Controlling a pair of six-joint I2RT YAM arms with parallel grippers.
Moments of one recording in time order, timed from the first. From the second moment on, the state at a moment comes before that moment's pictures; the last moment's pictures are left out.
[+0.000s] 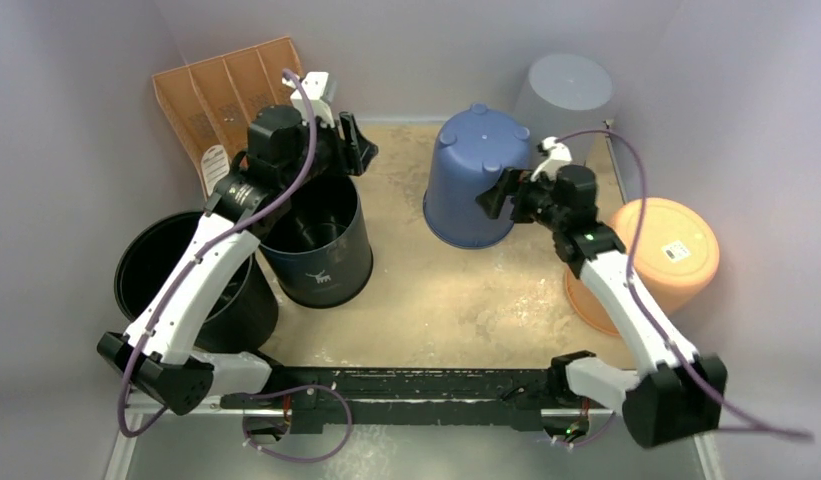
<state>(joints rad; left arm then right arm) -0.48 1.30 1.54 -0.48 0.05 -0.33 0.20 1.07 0.94 -0.22 -0.26 0.38</state>
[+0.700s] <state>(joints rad) -0.48 1.11 1.47 -0.66 0.12 -0.22 0.23 1.91 1.53 -0.03 -0.19 0.36</state>
